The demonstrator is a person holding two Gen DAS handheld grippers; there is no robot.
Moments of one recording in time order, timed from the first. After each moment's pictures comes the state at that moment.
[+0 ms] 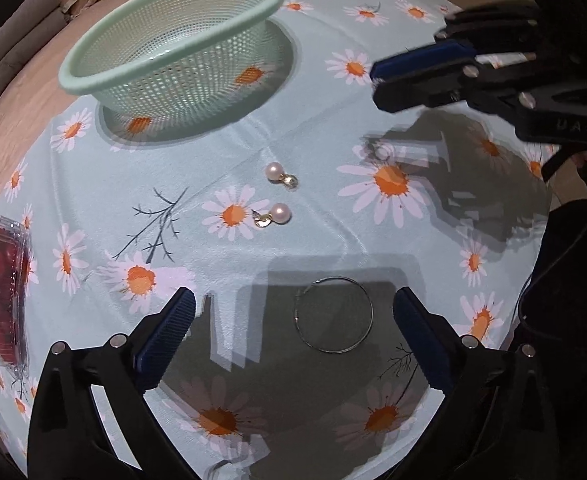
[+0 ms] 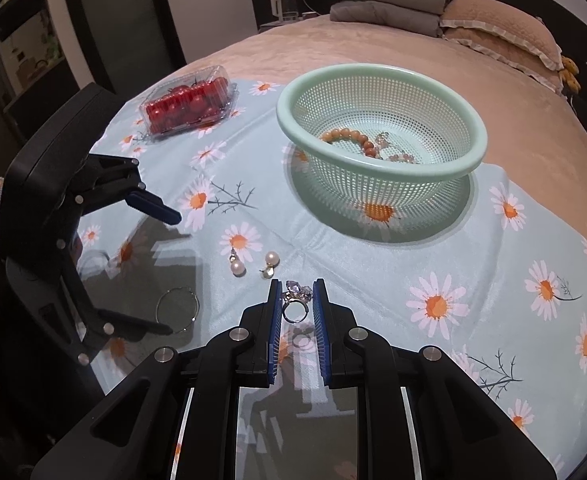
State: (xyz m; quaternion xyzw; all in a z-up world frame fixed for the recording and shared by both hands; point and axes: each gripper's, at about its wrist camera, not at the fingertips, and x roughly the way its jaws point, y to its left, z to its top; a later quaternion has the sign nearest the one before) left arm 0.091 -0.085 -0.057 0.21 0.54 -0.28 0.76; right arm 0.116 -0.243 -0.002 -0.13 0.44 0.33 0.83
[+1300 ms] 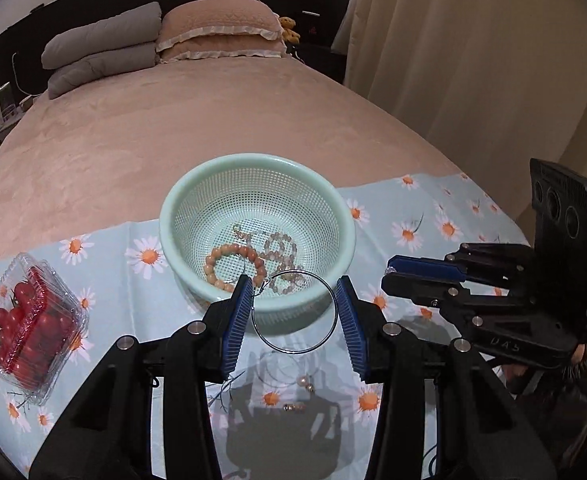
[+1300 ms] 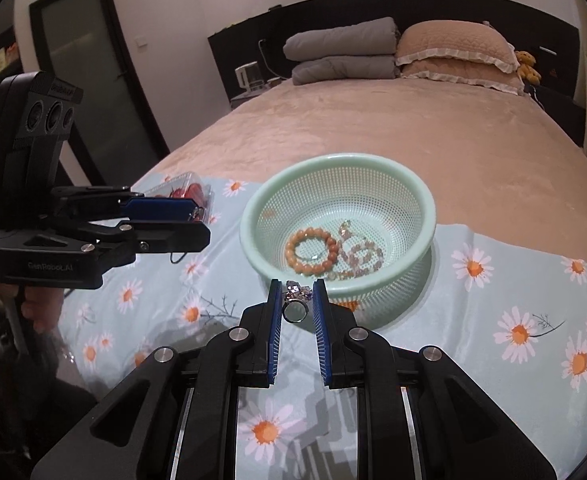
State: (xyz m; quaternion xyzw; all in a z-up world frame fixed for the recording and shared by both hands) left arm 0.162 -0.074 0.087 0.00 0.40 -0.20 0.89; right arm 0.161 -0.268 0.056 0.01 0.36 0.31 0.88
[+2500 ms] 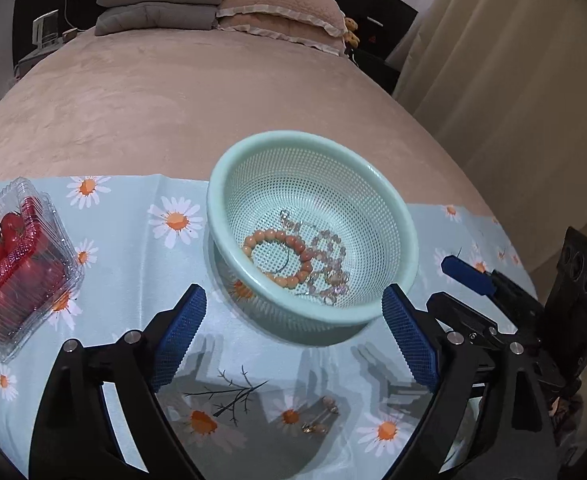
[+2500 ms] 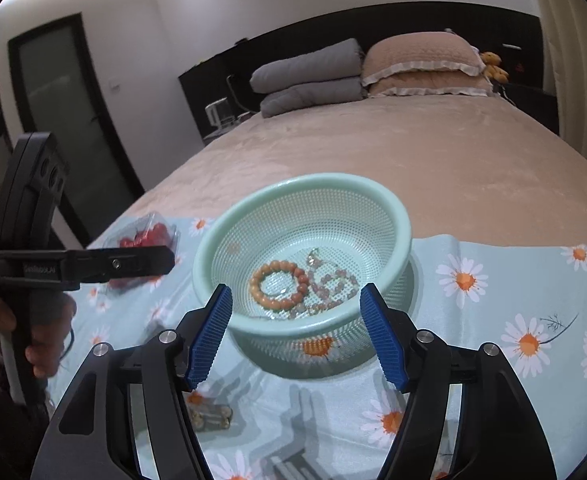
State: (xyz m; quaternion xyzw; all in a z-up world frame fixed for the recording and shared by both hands) left arm 0.191 -0.035 0.036 -0.09 0.44 -0.15 0.88; right arm 0.175 -0.272 0.024 0.01 0.33 0.28 0.90
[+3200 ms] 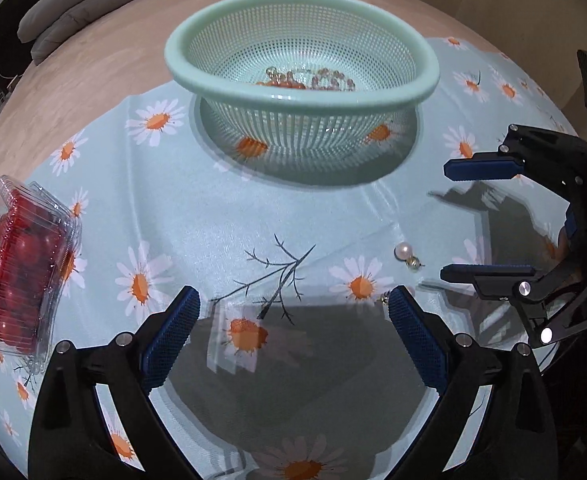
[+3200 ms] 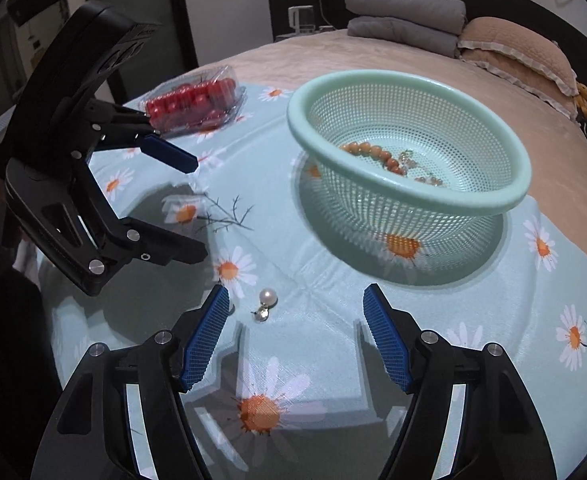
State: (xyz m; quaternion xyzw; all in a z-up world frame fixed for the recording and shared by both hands) left arm 0.153 -0.049 -0.035 0.12 0.54 -0.18 0.81; right arm 0.139 -0.208 -0.037 -0.16 0.41 0.36 0.83
